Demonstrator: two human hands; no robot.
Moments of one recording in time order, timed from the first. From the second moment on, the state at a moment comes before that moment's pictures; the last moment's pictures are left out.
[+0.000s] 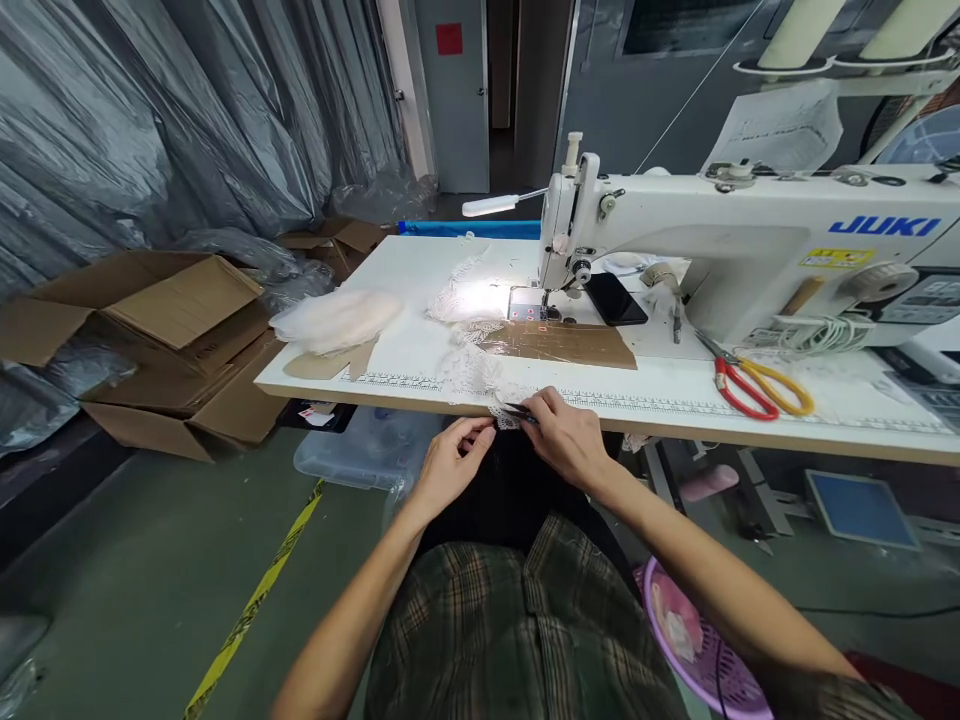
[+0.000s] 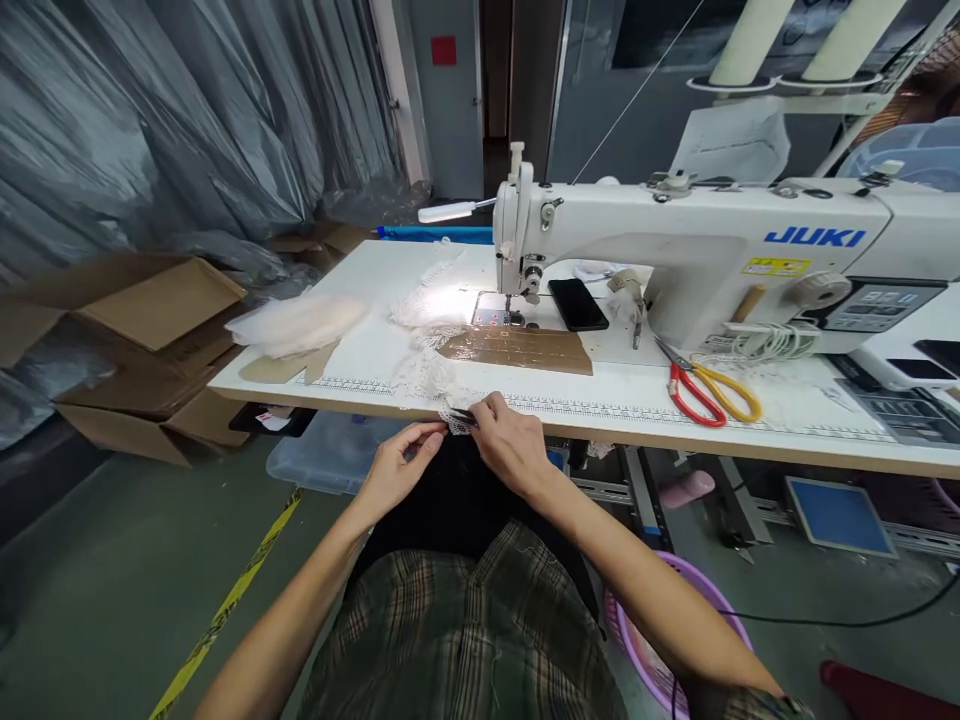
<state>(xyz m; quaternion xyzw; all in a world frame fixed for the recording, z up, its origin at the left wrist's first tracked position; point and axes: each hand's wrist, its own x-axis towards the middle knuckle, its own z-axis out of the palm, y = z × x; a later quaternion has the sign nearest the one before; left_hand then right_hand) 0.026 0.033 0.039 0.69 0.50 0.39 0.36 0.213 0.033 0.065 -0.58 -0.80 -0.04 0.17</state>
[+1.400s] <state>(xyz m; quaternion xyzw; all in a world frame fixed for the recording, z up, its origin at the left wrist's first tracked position) -0.008 -0.028 -0.026 0.41 0.50 0.24 0.72 0.190 -0.037 -0.047 -0.53 -0.66 0.48 0.25</state>
